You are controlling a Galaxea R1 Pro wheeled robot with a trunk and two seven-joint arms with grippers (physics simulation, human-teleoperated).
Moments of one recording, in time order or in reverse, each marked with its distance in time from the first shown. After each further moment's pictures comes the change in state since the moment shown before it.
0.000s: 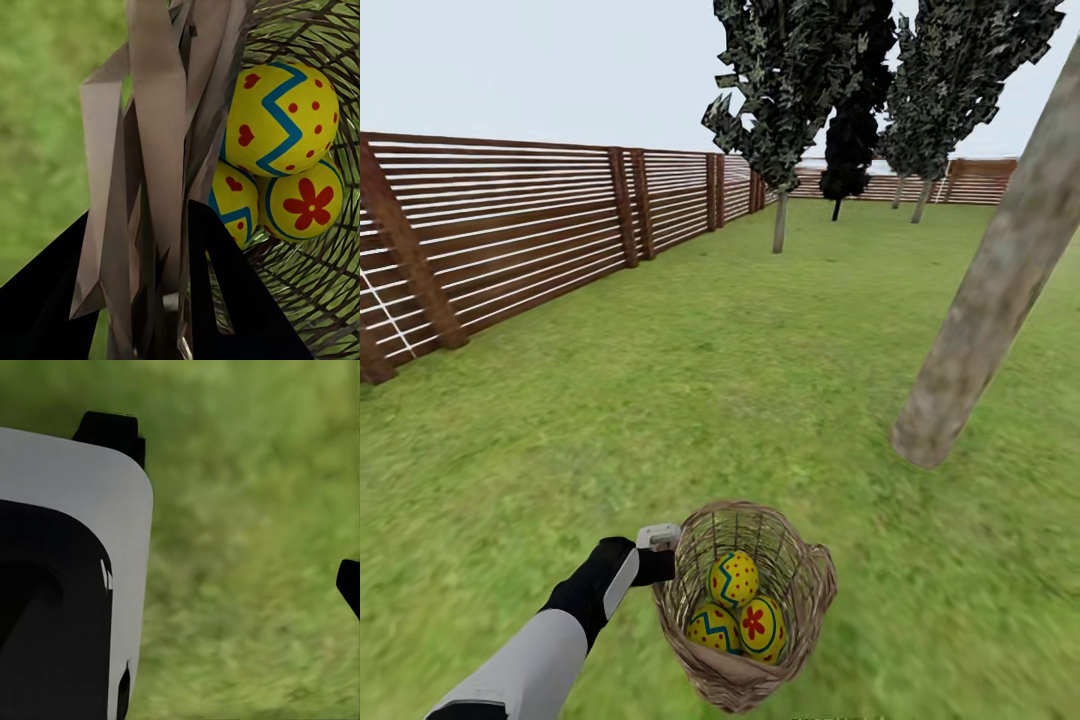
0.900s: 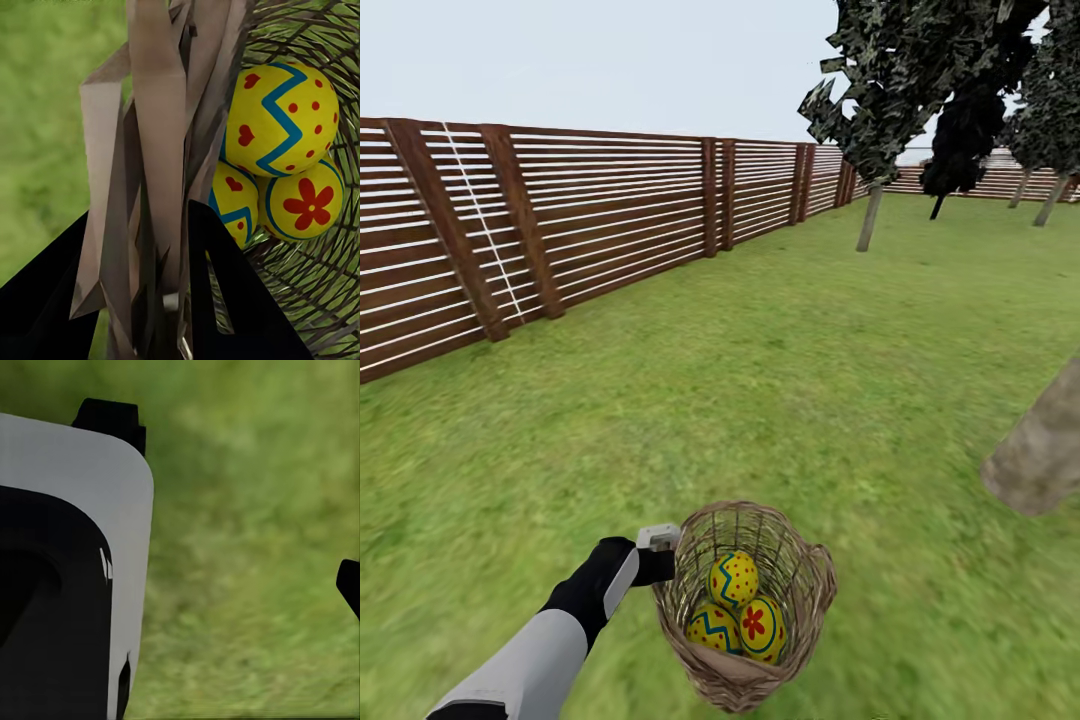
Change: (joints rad) left arm 0.000 0.000 0.000 0.000 0.000 0.000 0.000; right arm 0.000 0.000 0.000 0.000 0.001 0.000 0.000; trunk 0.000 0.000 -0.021
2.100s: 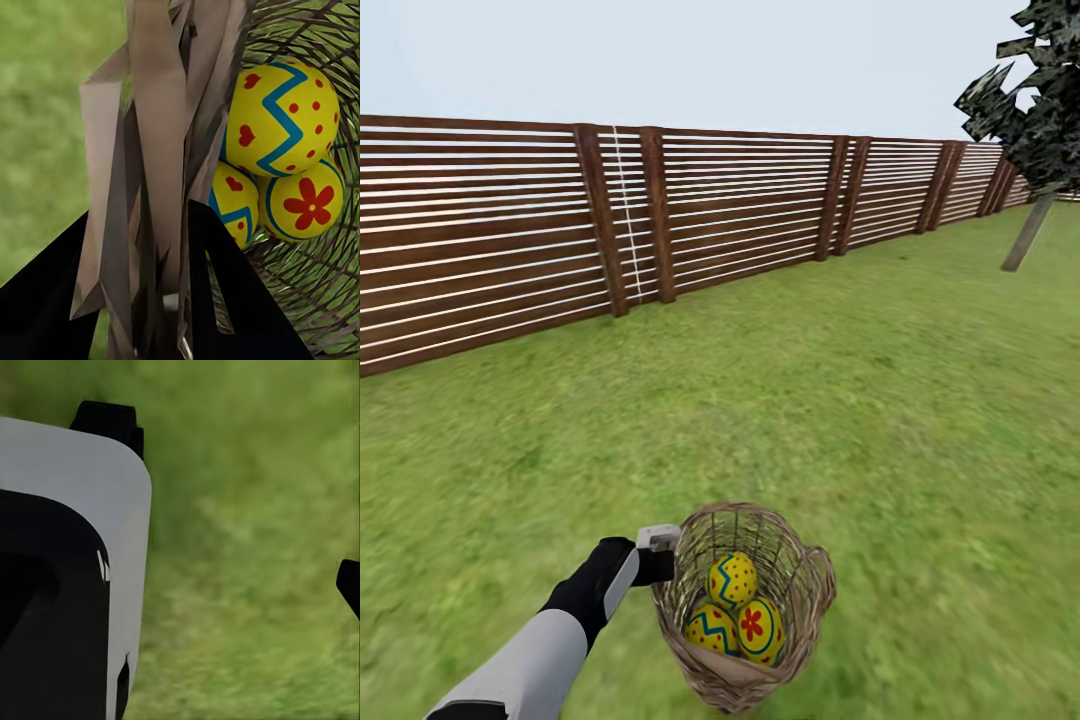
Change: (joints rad) left arm 0.000 0.000 0.000 0.000 -0.017 0.000 -0.001; right arm 0.000 -0.002 -0.001 -0.004 -0.004 0.000 -0.002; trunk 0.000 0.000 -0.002
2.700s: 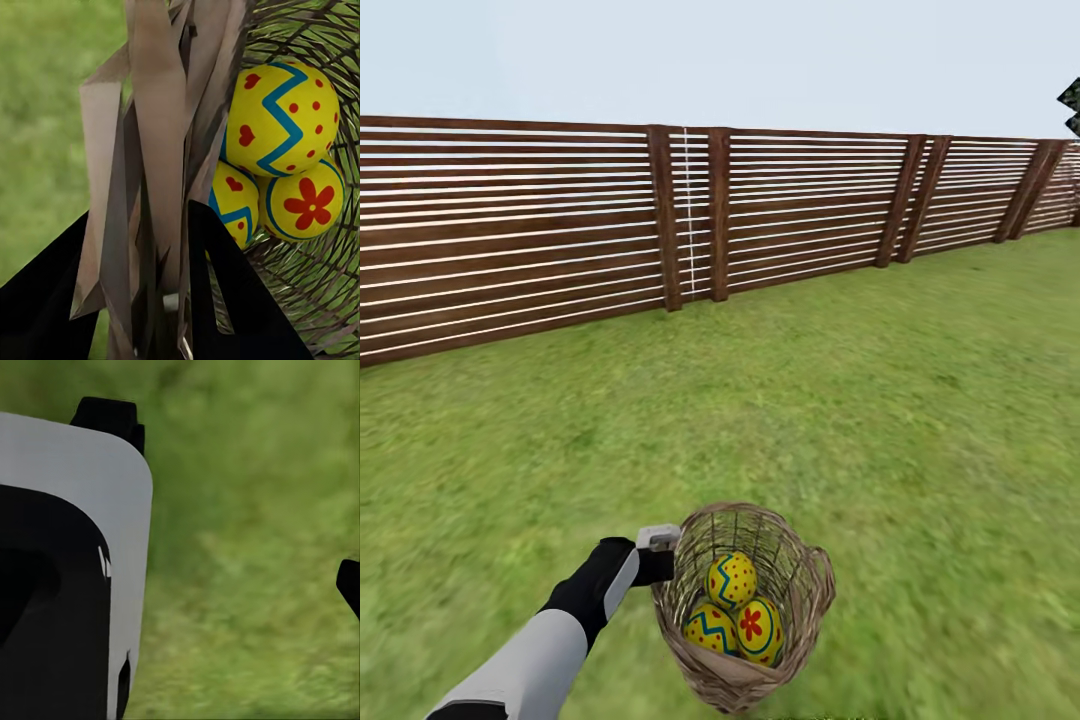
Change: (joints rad) left arm 0.000 0.000 0.000 0.000 -0.006 -0.002 0.000; right arm 0.000 0.000 0.000 0.004 0.000 0.001 0.001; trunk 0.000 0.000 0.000
